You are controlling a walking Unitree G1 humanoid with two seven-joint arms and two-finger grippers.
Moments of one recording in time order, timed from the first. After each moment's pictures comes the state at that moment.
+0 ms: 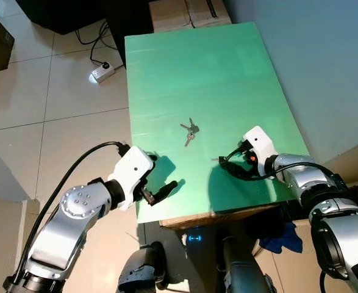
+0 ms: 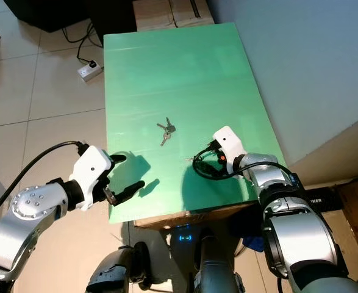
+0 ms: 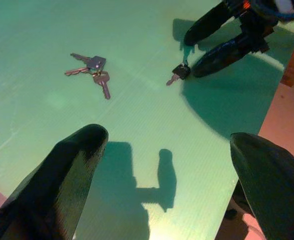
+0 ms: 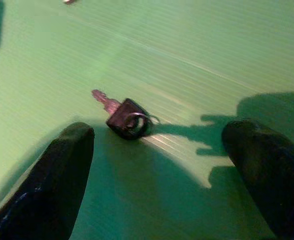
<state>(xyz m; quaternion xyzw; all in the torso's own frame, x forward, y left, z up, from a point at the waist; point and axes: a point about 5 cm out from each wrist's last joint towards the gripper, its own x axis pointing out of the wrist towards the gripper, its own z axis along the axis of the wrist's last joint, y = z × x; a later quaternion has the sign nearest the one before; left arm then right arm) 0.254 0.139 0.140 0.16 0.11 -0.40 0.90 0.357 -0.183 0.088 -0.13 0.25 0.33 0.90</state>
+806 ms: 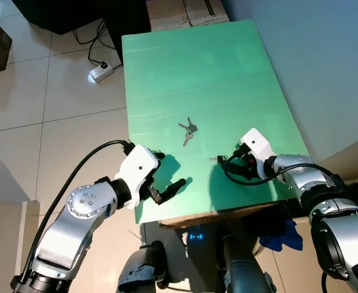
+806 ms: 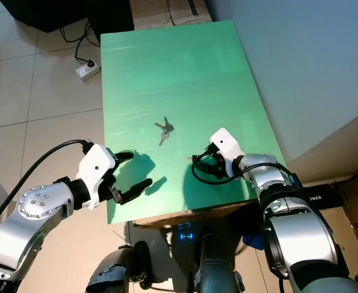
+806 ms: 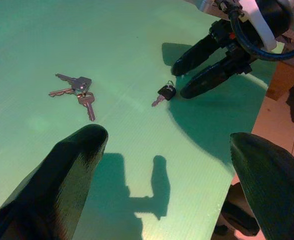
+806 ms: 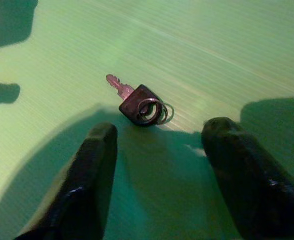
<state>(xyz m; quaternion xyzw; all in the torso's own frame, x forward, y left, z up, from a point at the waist) 0.254 0.128 0.142 0.14 0.09 -0.41 0.90 0.354 -0.184 0.087 -0.15 0.26 0.36 0.89</state>
